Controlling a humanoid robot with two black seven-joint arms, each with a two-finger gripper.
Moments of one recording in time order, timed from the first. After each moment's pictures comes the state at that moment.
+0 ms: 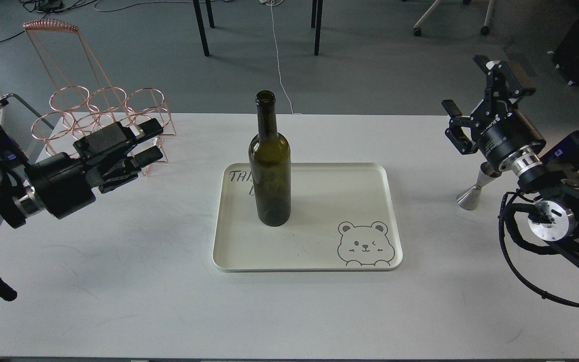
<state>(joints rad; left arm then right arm) -0.36 0.93 -0.86 -1.57 1.04 -0.31 -0.49 0.66 -0.64 0.51 1.23 -0.10 0.04 0.49</state>
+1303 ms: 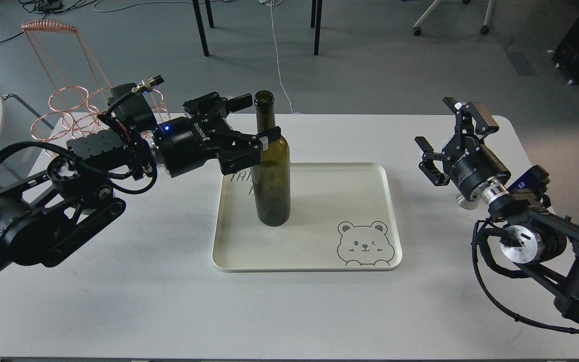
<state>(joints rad) -0.72 0.50 -0.70 -1.31 2.00 0.03 -0.49 0.59 -0.55 0.51 1.15 -0.10 0.08 0.49</state>
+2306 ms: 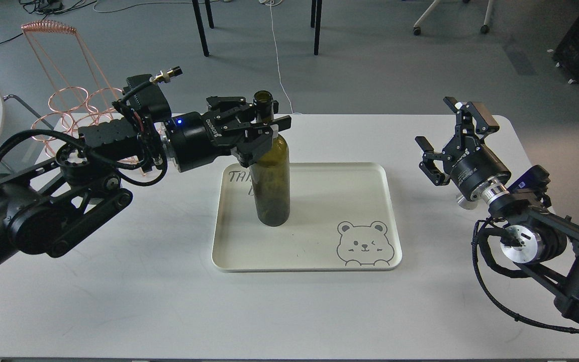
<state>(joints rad) -0.78 0.48 -0.68 -1.30 2.00 -0.03 -0.49 0.59 -0.55 0.51 1.15 -0.10 0.08 0.49</state>
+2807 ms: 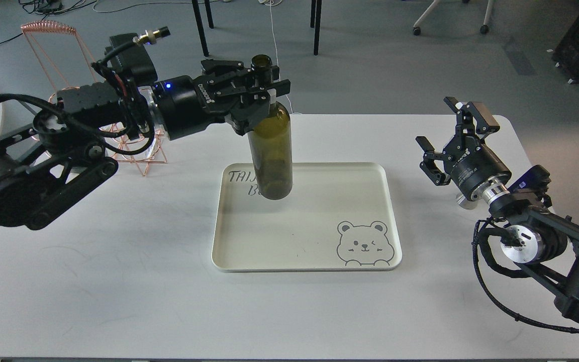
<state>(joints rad) -1.01 0.65 -0.68 -1.33 1.90 -0.15 -0.49 0.59 -0.55 0.51 1.14 -0.10 0.08 0.49</state>
